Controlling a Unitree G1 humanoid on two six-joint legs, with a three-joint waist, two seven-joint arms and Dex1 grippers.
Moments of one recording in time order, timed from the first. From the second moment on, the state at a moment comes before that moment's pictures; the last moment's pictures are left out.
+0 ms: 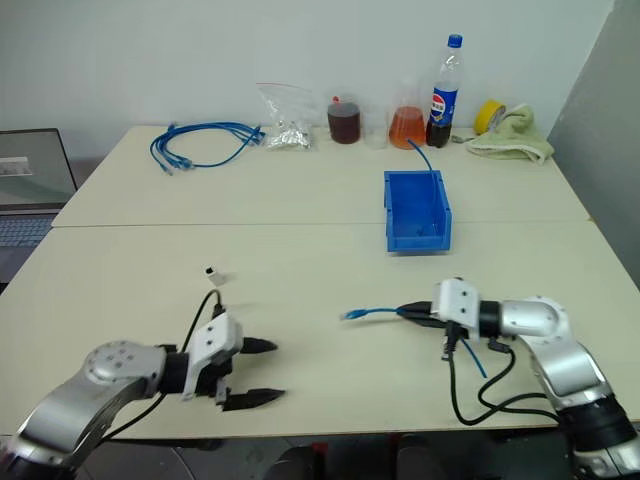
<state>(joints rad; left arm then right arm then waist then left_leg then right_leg) 0.09 0.88 -0.03 -0.35 -0.38 0.45 -1.06 -0.30 -0.69 0.20 -0.13 0.22 0.00 1.14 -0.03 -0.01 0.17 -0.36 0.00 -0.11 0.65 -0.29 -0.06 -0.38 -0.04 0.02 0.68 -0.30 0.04</state>
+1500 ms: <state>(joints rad) 0.07 0.74 -0.02 -0.37 -0.37 0.41 -0.95 -0.26 -0.74 0.14 -0.36 0.37 0.35 1.18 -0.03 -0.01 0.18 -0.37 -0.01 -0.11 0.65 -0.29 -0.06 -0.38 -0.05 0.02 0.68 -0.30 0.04</state>
